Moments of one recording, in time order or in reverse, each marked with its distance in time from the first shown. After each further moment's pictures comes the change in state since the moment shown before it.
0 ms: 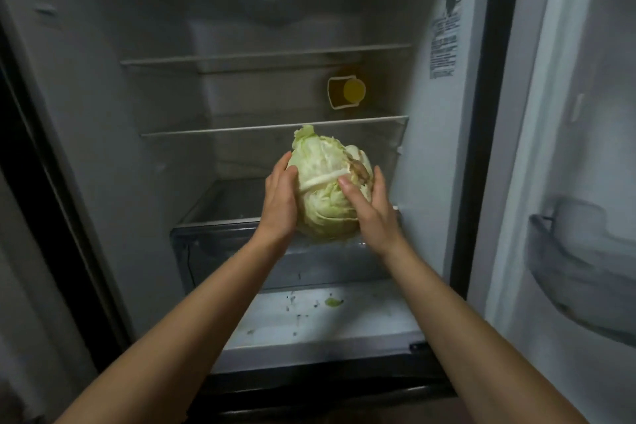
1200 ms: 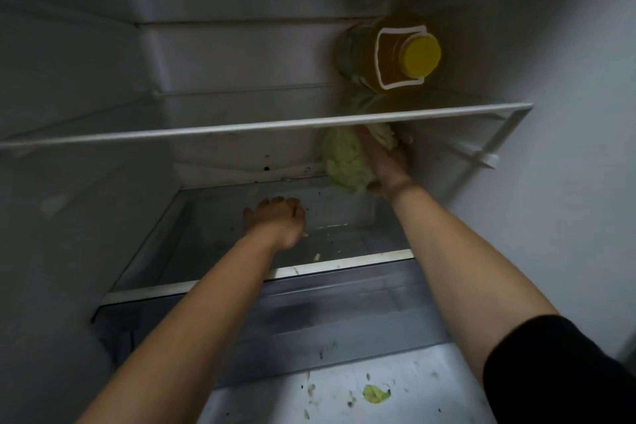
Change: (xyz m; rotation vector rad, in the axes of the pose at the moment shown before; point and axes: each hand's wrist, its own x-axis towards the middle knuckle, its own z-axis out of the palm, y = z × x) left_hand 0.203 -0.158 -0.034 1.299 -0.400 -0.193; right_hand 0.301 0.126 0.033 0.074 0.364 0.186
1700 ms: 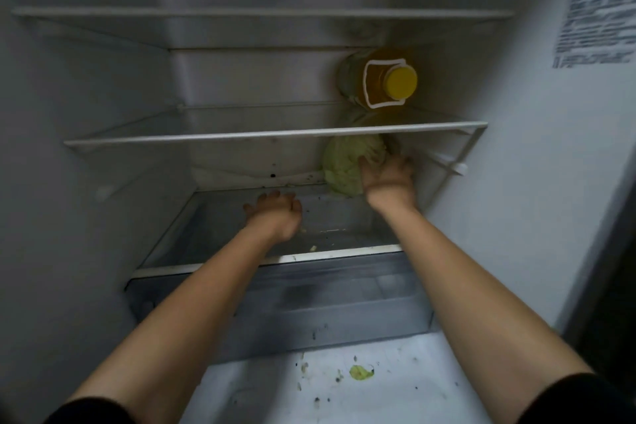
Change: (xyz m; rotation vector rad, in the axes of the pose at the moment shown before) left_hand -0.029 0.006 -0.023 -0.020 0.079 -0.020; right_hand -0.062 -0.017 -0.026 -0.786 0.080 -0.244
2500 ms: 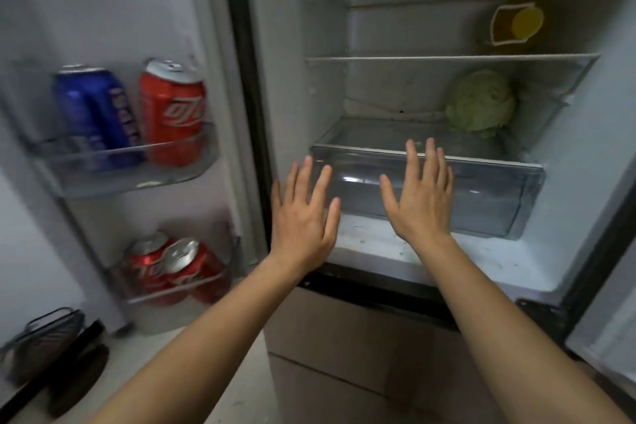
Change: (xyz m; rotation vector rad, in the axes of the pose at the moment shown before) left_hand -0.398 -0.054 -0.005 0.137 0.660 -0.017; right_hand -0.313 -0.022 -0.058 -0.120 -0.071 -0.613
